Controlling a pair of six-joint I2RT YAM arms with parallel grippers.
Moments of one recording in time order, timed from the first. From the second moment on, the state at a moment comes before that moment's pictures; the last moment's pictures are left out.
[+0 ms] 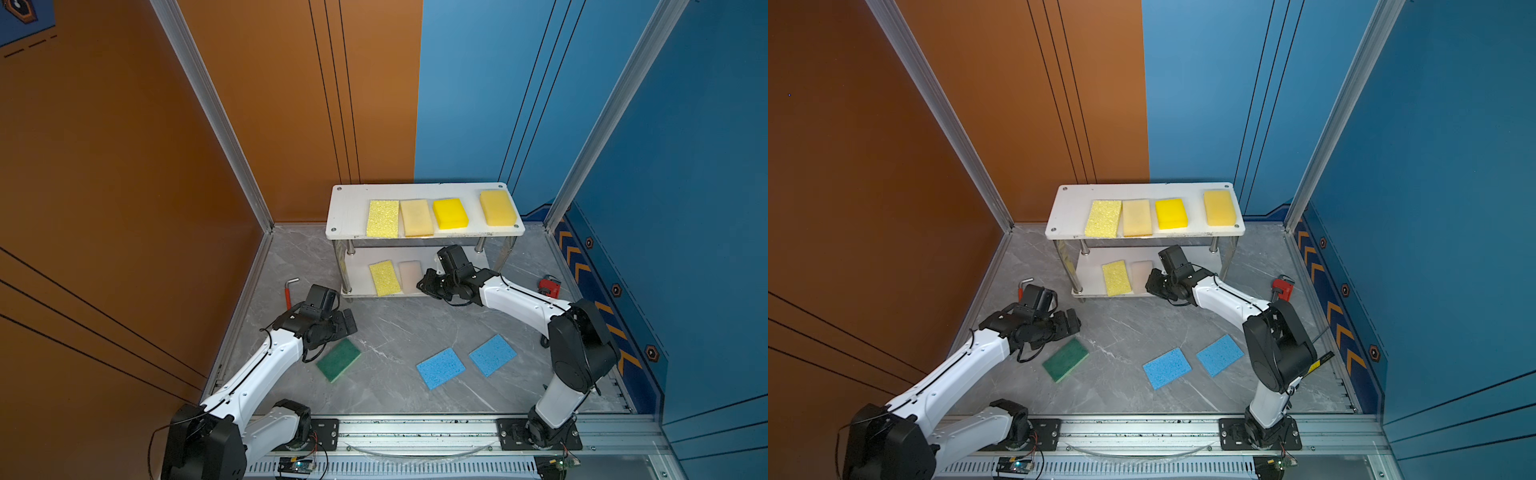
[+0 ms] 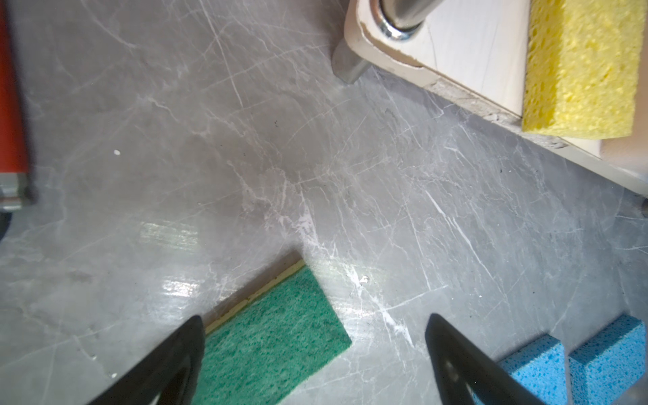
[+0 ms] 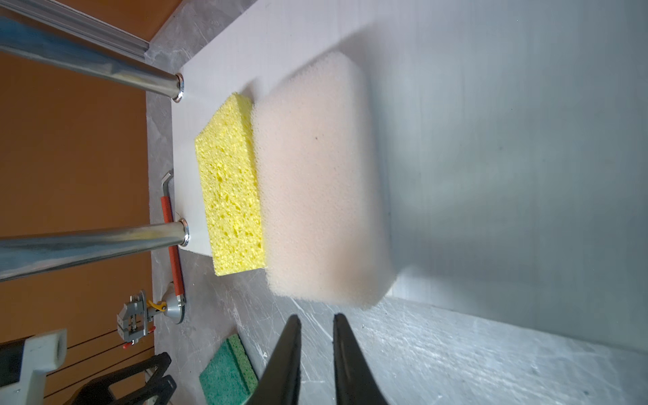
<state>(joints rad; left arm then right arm) -0.29 1.10 0.72 -0.72 0.03 -0.65 0.56 1.73 1.21 -0.27 -0.22 0.84</state>
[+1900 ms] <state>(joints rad) -0.18 0.88 0.67 -0.84 0.08 -0.64 0.75 2.05 1.44 -0.08 -0.26 0.97</state>
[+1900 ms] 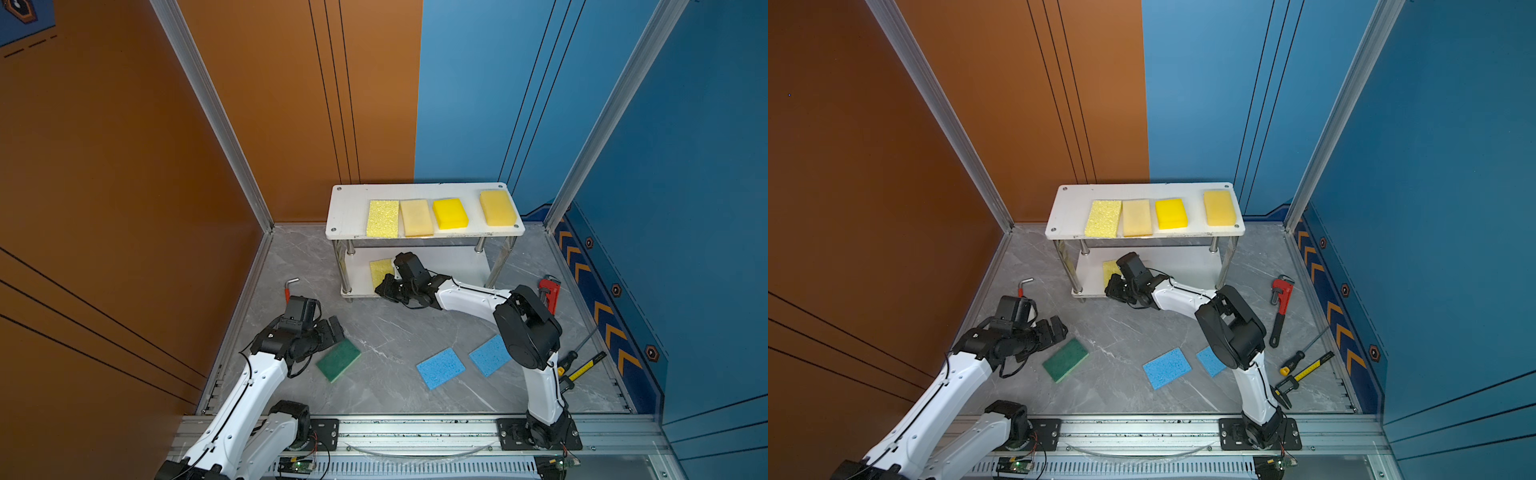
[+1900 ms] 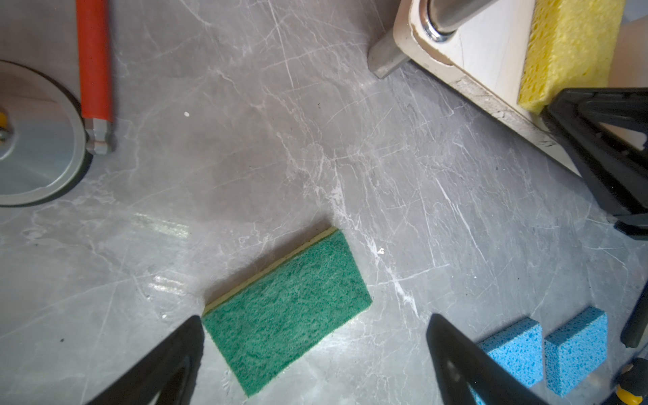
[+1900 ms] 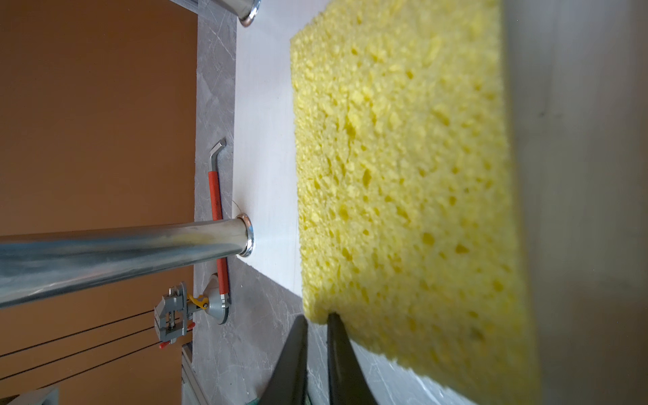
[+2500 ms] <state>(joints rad) -0.24 0.89 0.68 -0.87 0.07 -0.63 0.79 1.99 1.41 -0.08 -0.30 0.97</state>
